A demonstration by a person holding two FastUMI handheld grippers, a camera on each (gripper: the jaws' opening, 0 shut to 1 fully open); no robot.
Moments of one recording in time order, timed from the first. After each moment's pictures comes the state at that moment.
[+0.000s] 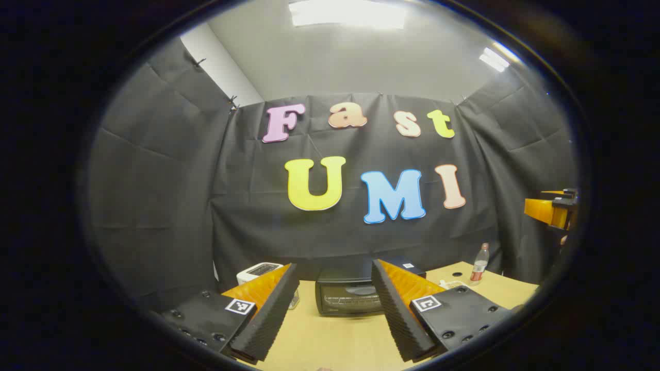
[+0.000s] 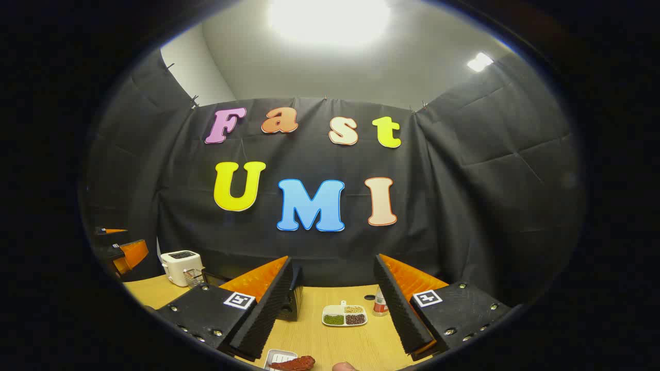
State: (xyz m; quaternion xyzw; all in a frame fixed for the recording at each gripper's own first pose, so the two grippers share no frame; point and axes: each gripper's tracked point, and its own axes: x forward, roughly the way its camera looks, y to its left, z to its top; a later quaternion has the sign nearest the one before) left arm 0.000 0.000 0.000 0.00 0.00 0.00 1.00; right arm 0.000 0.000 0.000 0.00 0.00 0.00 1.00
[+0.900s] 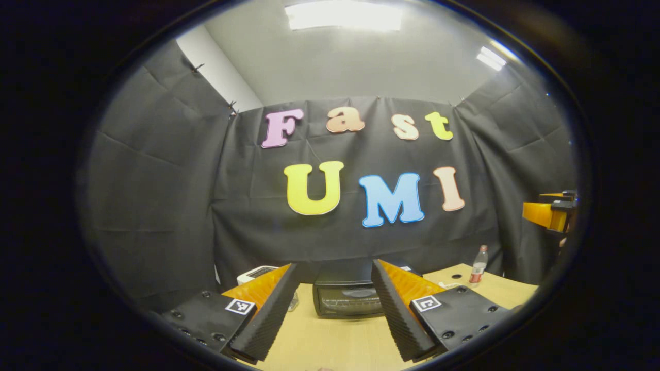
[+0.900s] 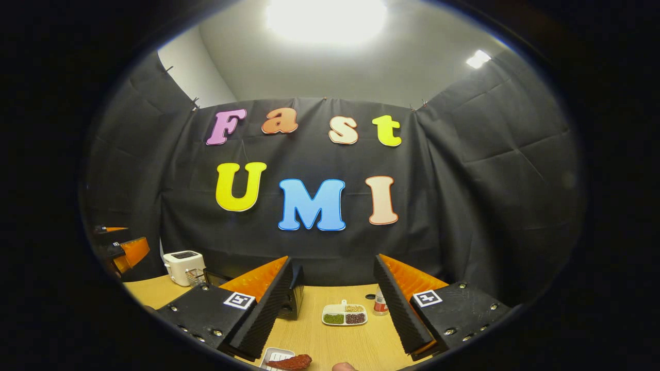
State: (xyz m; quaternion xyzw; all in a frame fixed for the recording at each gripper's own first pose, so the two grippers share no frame) left arm -0.008 -0.021 0.007 0.00 -0.01 0.00 1.00; right arm -0.001 -0.014 -0.006 0.01 0.01 0.01 1.00
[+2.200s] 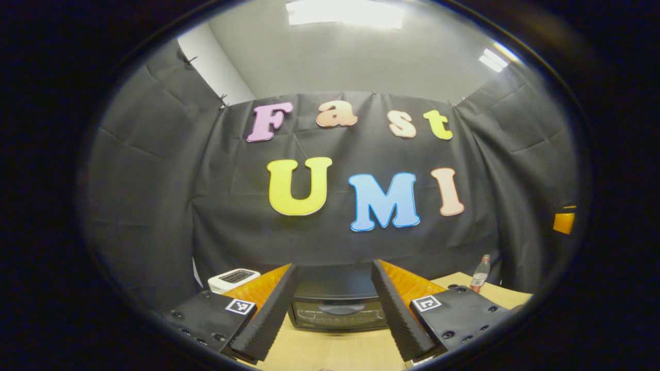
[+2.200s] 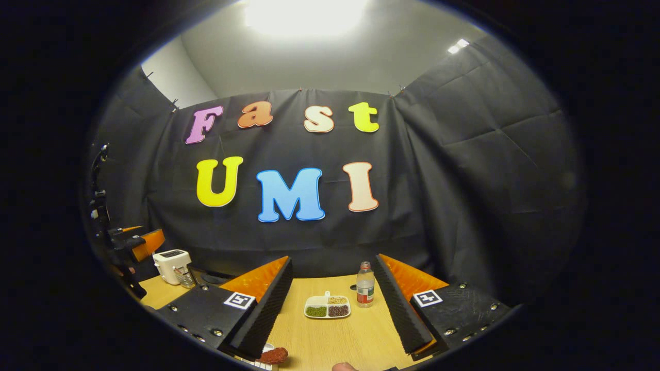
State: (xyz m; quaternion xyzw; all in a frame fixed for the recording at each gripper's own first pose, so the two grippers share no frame) left arm 0.106 -0.065 -0.013 -0.01 -0.01 -0.02 1.00; right arm 0.007 -0.077 -0.033 0.03 0.03 -0.04 1.00
